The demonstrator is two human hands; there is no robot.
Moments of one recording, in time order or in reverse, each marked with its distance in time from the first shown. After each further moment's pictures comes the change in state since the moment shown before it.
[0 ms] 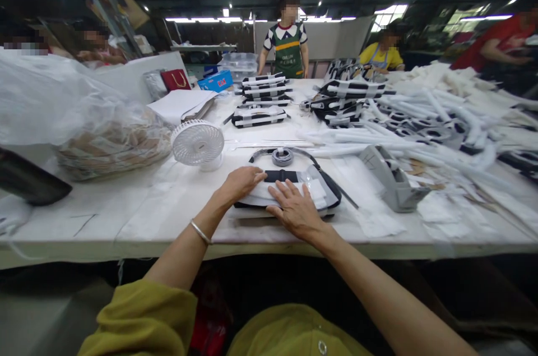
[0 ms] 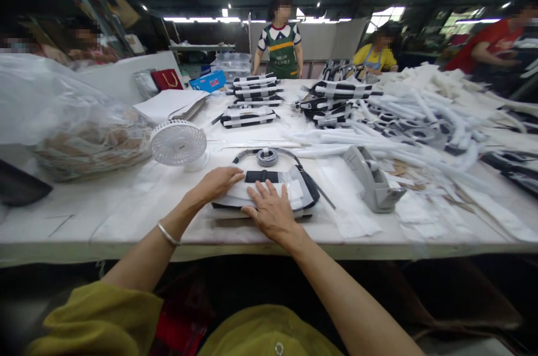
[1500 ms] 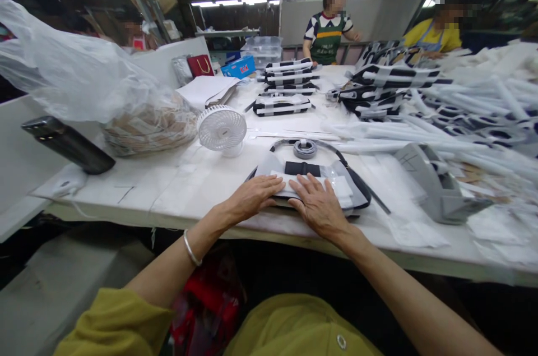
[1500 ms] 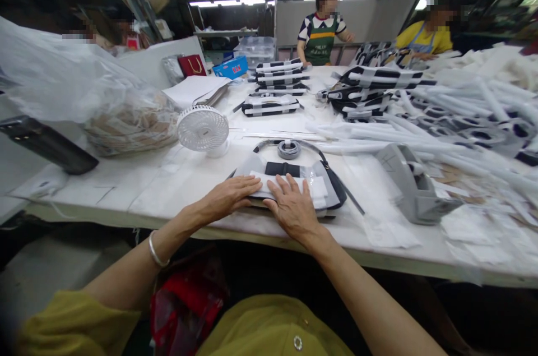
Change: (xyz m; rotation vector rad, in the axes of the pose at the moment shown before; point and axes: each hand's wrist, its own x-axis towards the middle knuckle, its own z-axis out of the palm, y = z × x) left_hand -0.067 -0.015 0.022 -0.019 0.089 0.442; right_hand -0.003 0.002 0.009 -0.072 0.054 -0.042
